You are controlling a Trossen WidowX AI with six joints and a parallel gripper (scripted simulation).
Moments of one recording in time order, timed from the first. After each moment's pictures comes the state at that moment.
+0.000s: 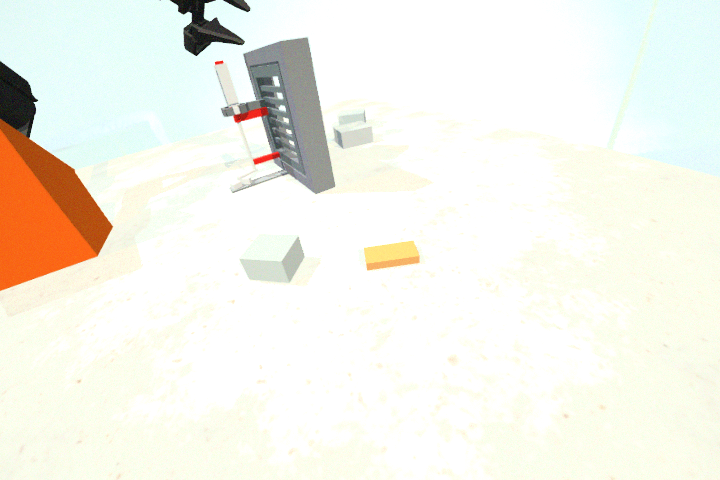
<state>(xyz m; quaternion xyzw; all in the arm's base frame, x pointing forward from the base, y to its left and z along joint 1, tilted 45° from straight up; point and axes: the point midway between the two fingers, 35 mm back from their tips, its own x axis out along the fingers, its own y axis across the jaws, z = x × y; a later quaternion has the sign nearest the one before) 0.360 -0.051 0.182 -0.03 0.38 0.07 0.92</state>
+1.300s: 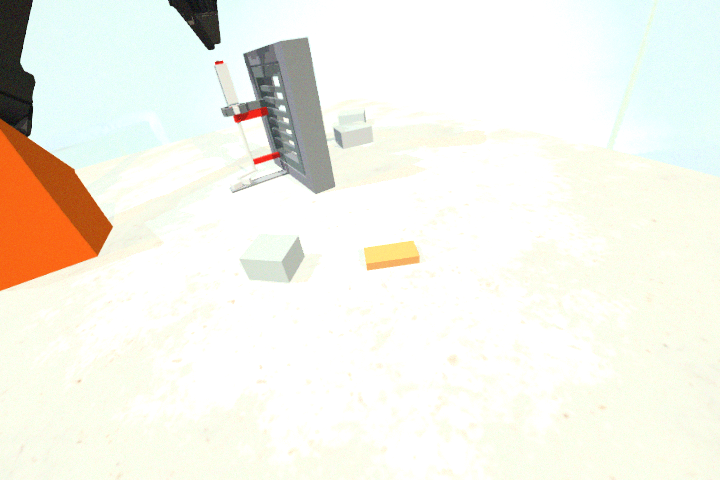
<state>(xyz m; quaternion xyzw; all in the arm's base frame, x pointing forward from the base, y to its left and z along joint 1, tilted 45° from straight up) 0.313 -0.097 0.111 0.26 0.62 0.25 0.70</state>
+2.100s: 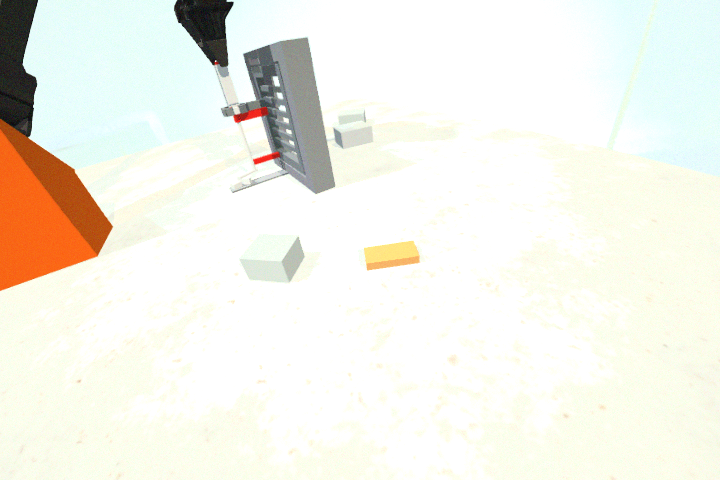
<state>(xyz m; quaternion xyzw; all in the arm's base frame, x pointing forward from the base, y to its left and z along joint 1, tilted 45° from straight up) 0.317 -0.080 0.090 0.28 0.62 0.26 0.69</state>
